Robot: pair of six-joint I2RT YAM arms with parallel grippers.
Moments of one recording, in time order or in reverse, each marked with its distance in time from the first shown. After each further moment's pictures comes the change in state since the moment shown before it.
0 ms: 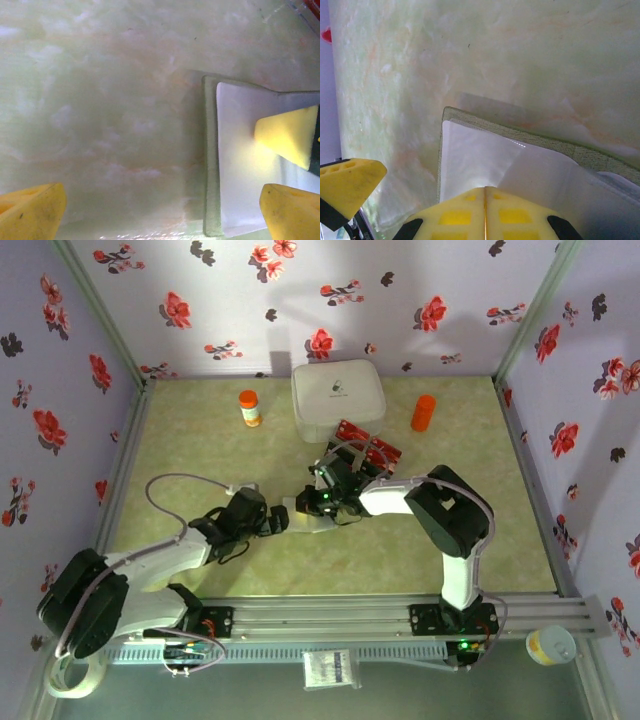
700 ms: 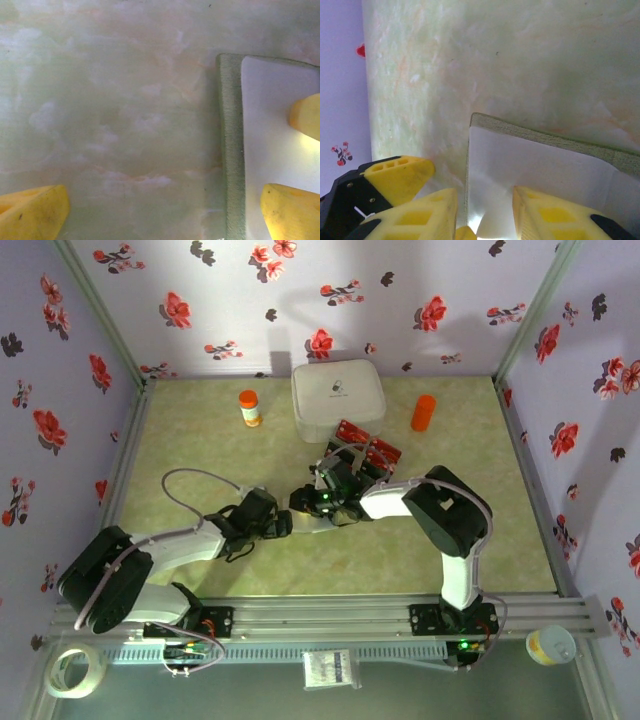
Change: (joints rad) left arm -0.031 0.156 0.027 0.027 -0.051 0.043; right arm 0.002 -0.012 -0.047 0.139 -0.013 0.098
